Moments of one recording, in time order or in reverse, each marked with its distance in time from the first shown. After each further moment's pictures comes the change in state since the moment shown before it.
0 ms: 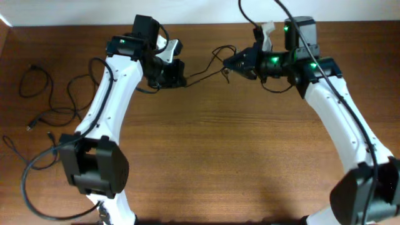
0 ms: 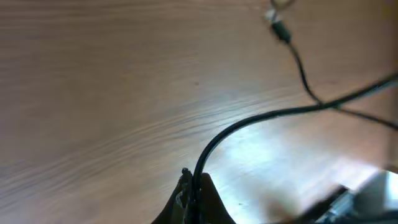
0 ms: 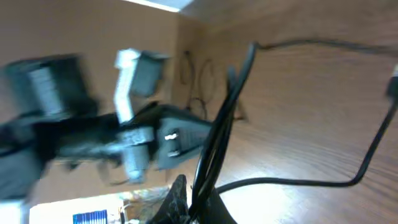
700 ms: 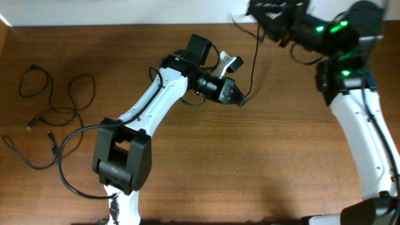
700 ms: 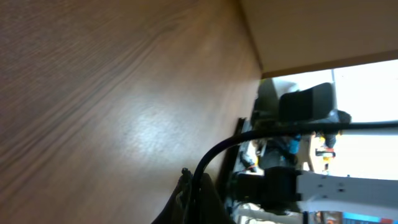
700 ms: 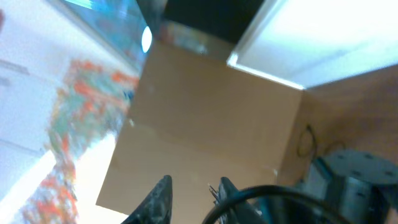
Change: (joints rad) left arm -0.256 0.098 -0.119 0.327 0.533 0.098; right arm -0.113 -0.143 -0.016 0.802 -0.075 0.734
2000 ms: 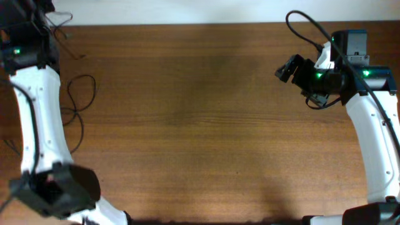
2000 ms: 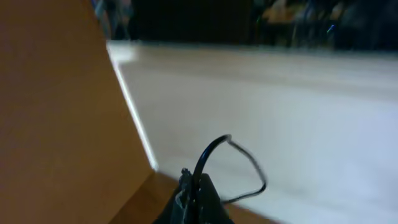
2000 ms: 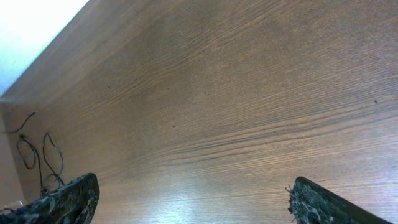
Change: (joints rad) left arm 0.719 -0.230 0.204 0.607 -1.271 0.116; right arm -0.082 -0.020 0.026 -1.332 0.675 -0.923
